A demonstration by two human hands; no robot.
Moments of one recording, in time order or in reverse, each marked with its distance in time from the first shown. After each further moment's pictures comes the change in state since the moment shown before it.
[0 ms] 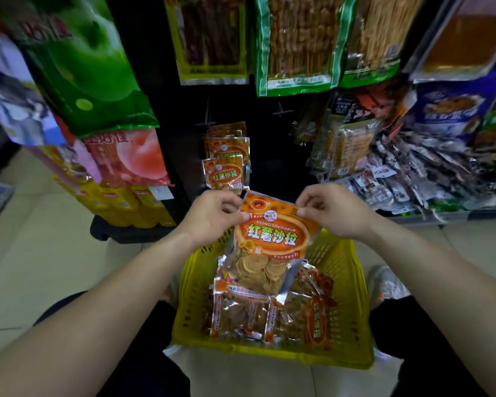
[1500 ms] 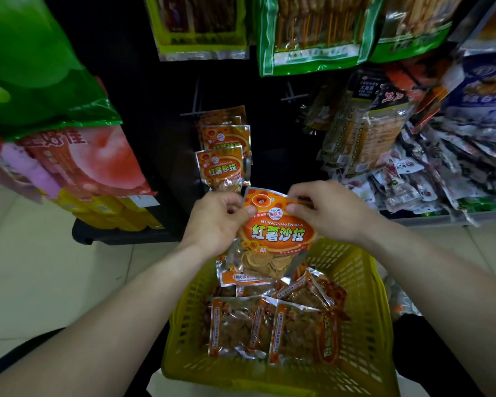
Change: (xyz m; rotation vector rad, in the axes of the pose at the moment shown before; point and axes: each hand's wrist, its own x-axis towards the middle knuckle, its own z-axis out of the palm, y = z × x) left_hand 0.061 -0.028 0.023 0.000 0.125 -0.100; right_hand 0.068 0.015 0.022 -0.140 -0.084 -0.055
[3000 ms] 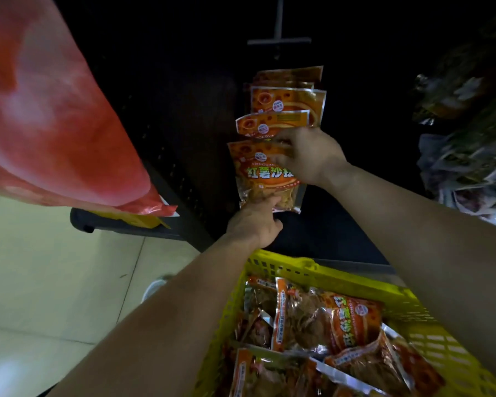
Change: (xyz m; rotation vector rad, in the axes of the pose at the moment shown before) left_hand 0.176 -0.178 0.042 0.473 -0.174 -0.243; right_hand 0.282 0.033 0.128 -0.172 0.083 0.011
